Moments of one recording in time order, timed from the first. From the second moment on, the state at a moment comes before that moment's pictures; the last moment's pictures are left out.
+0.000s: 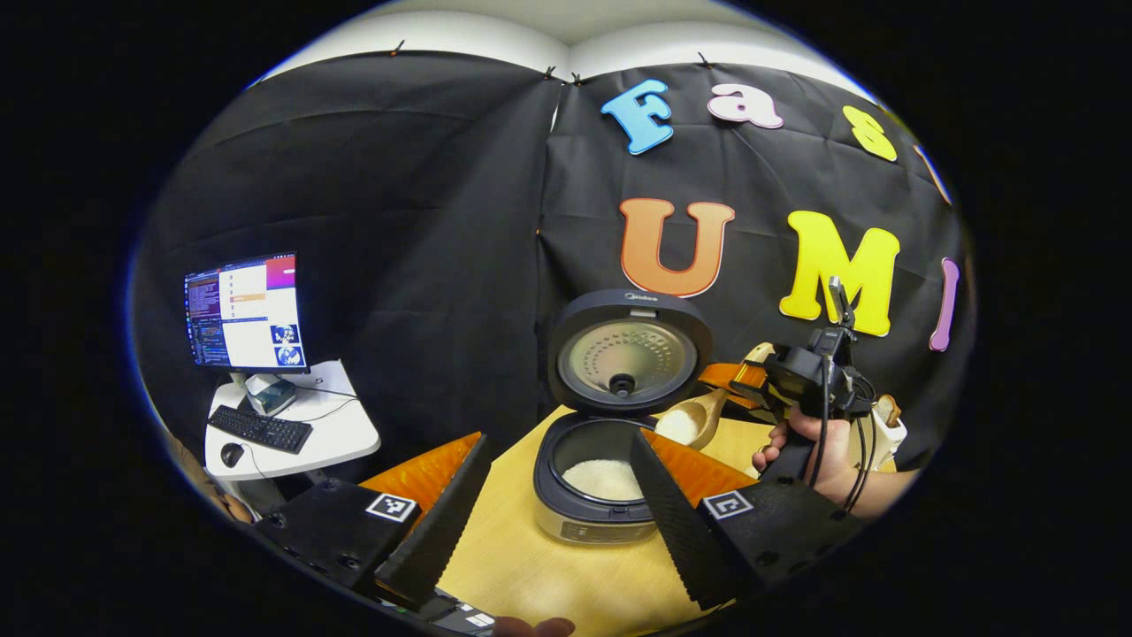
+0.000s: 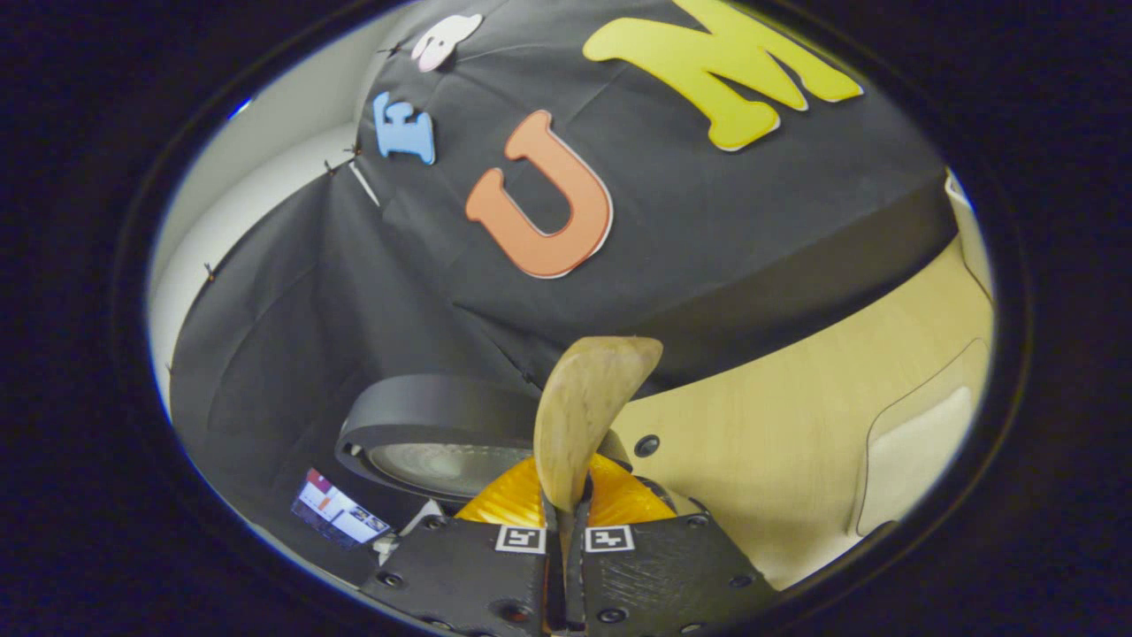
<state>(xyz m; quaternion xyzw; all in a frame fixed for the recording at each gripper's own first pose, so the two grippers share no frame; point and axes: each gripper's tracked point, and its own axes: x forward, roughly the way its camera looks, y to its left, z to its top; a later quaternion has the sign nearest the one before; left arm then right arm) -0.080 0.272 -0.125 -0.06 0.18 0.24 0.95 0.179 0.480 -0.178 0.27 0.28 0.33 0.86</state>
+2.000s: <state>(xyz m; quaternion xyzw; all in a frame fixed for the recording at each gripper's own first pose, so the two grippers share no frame) -0.097 0.284 -0.129 -0.11 0.15 0.27 0.95 0.128 0.506 -0.145 -0.01 0.12 0.39 0.91</state>
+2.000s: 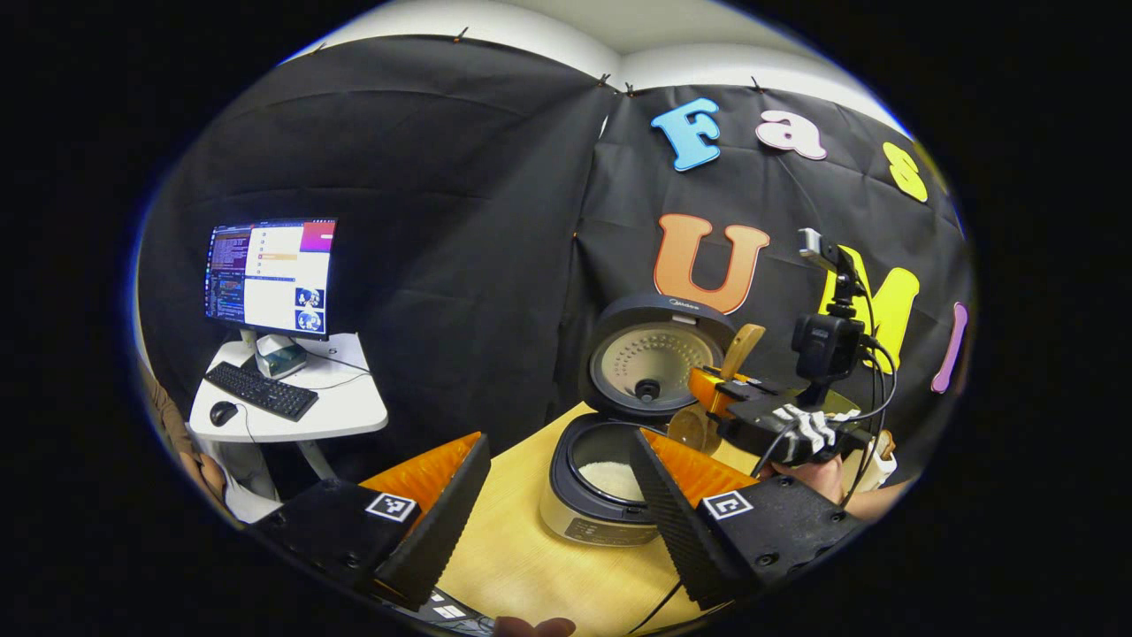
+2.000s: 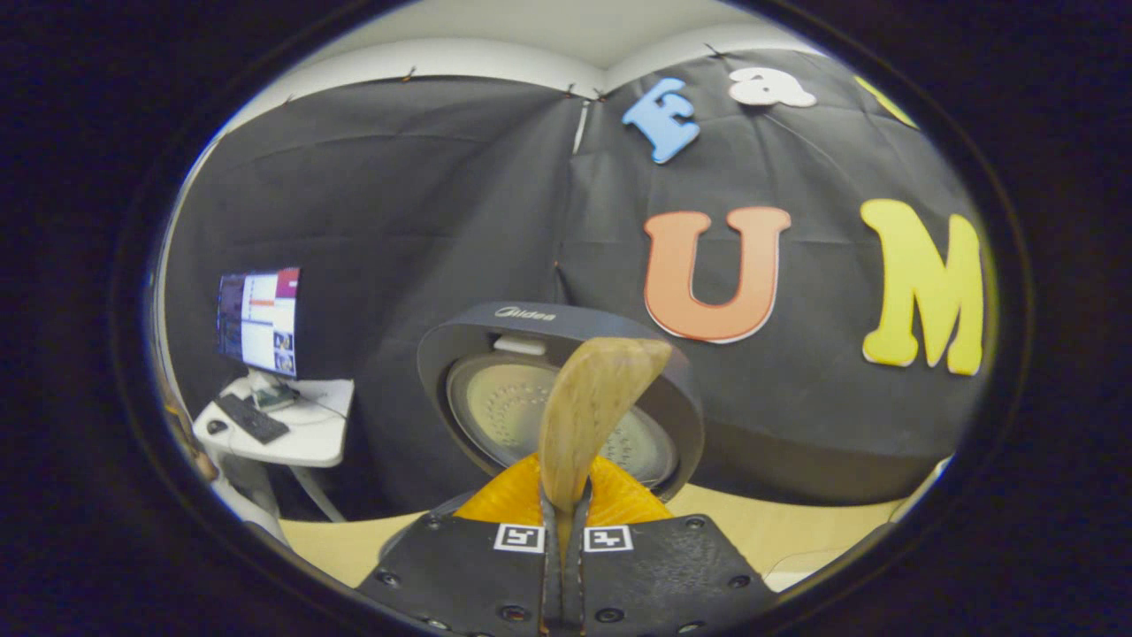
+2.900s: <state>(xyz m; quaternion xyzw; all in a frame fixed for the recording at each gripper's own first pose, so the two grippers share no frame) 0.022 0.076 -0.074 -0.07 0.12 0.06 0.99 0.164 0.081 -0.097 0.18 0.15 0.11 0.96</state>
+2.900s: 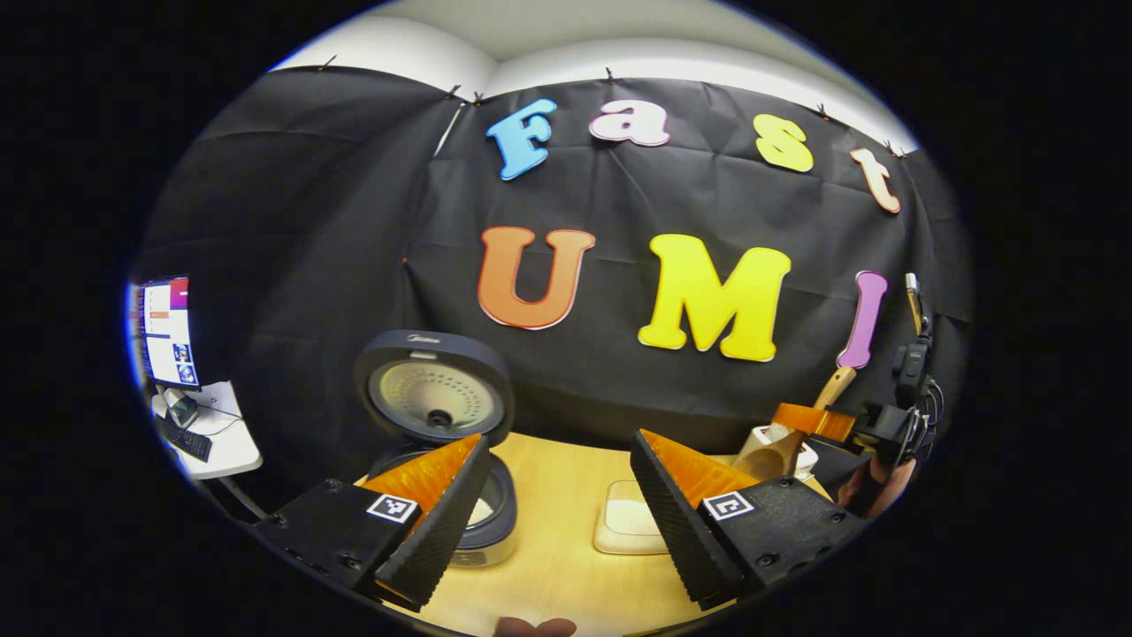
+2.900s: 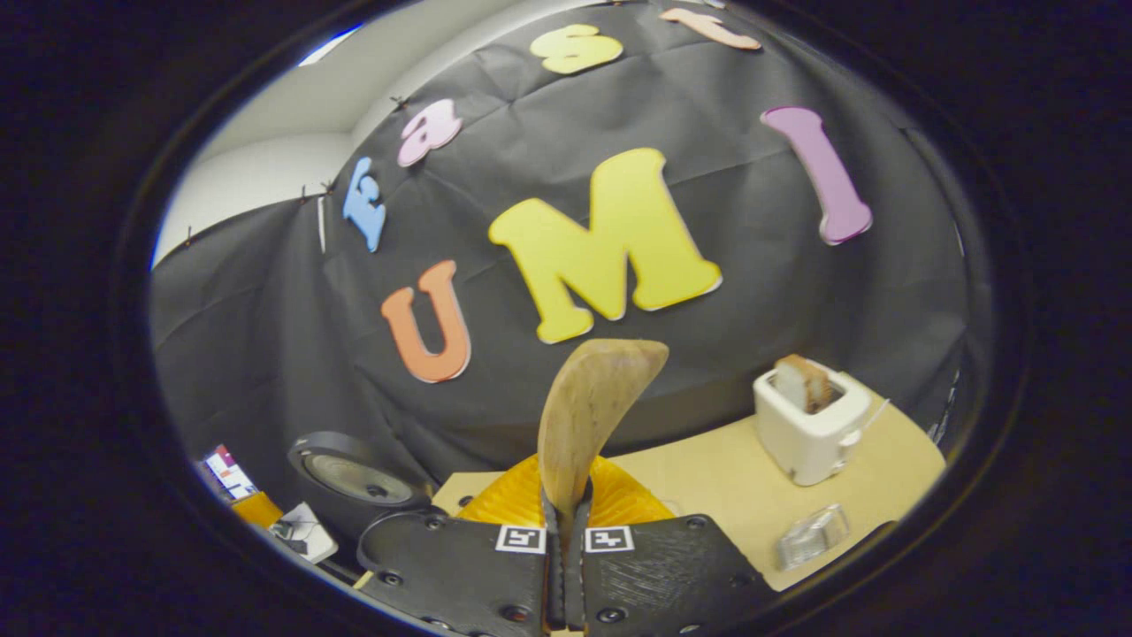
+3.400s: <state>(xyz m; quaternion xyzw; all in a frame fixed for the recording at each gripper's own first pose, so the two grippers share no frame) 0.041 -0.021 -0.065 -0.06 0.12 0.01 0.99 0.153 -0.110 -0.141 0.15 0.15 0.00 0.98</state>
